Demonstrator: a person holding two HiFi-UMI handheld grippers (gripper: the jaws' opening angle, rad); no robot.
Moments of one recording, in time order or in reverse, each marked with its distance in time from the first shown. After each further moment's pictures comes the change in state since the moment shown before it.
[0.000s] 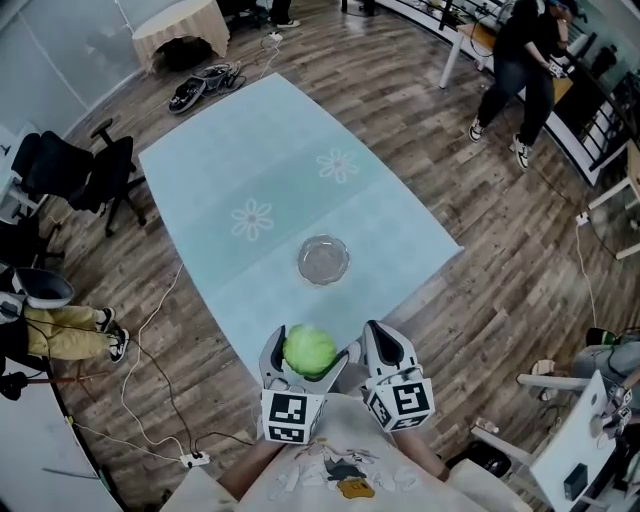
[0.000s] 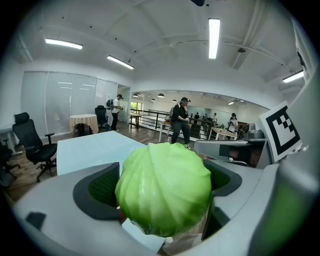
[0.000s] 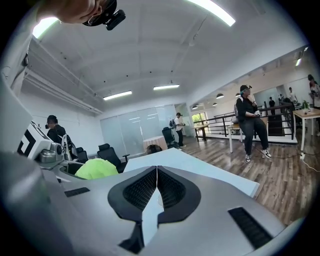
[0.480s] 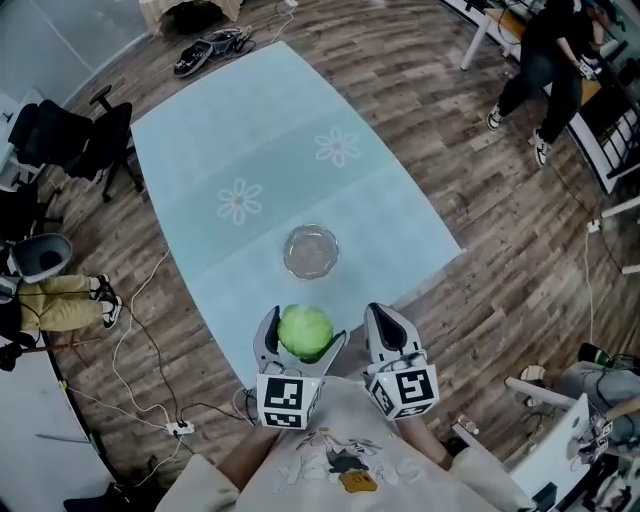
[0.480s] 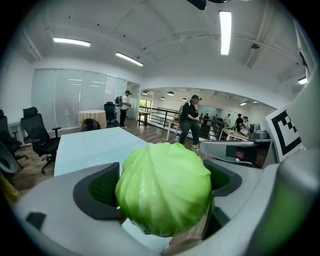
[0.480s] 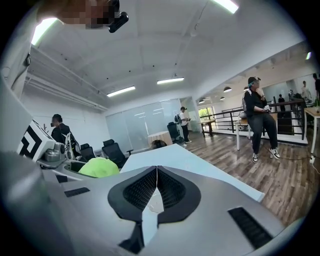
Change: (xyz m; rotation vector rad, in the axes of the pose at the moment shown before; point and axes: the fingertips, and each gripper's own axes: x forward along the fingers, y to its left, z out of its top) left arm 0.080 -0.004 0.013 -0.079 0.019 0.111; right arm 0.044 -0.075 0.007 -0.021 0.054 0.095
